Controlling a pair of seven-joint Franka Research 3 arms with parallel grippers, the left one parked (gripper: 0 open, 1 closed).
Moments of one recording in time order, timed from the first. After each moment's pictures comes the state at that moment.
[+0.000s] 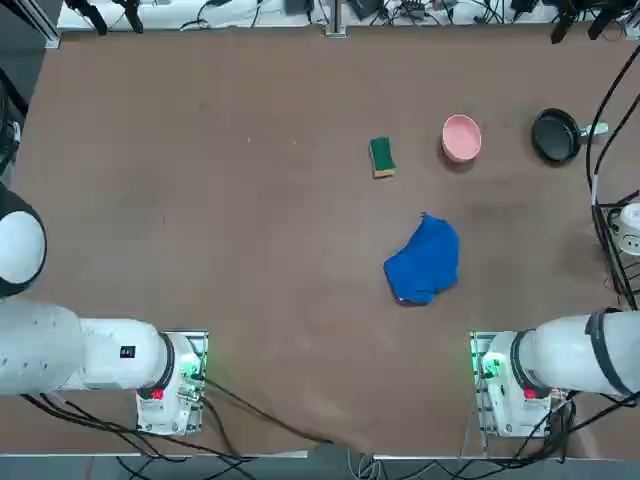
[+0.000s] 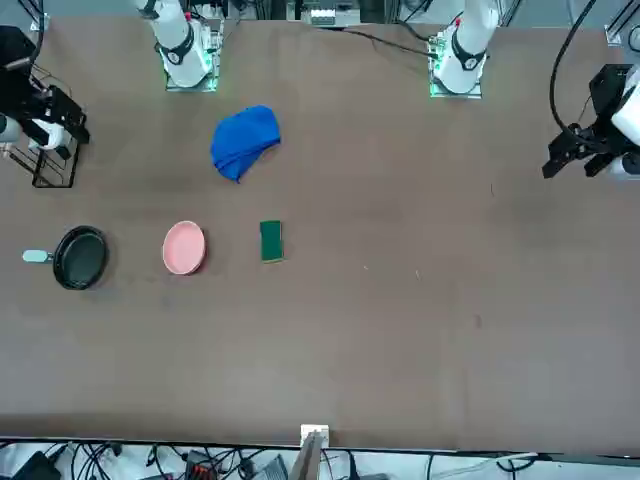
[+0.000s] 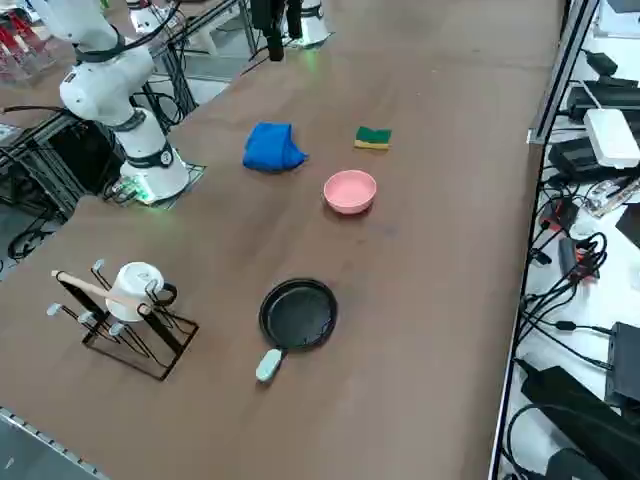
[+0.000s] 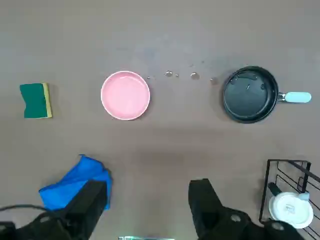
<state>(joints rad) 0.07 -0.11 -0.08 -1.69 -0.02 1.55 -0.05</state>
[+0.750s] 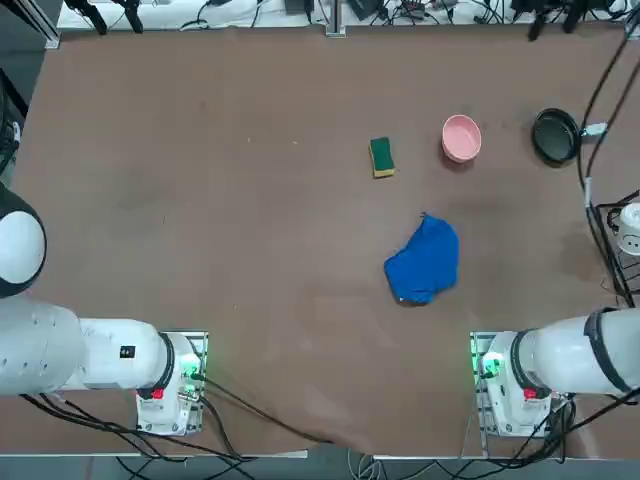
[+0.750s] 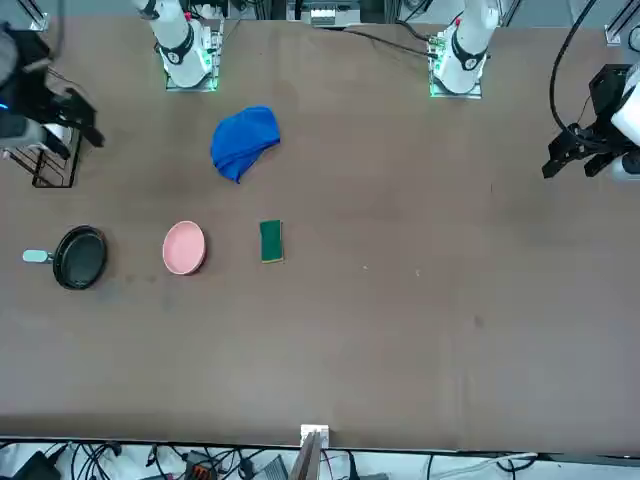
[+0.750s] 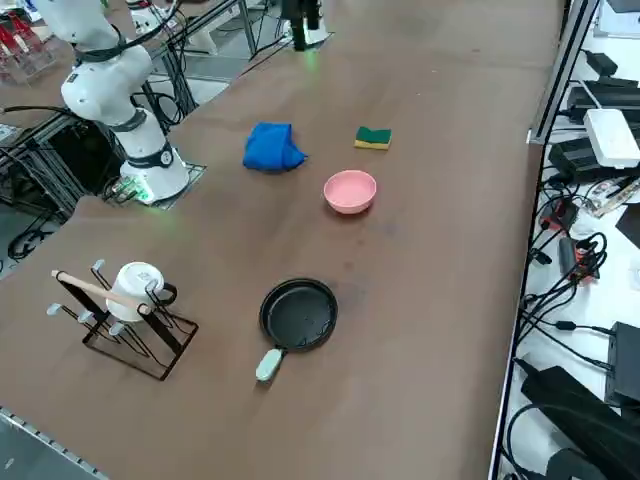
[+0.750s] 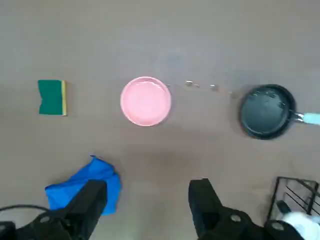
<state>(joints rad) 0.17 -0.04 -0.04 -1.65 -0.02 1.59 -0.03</state>
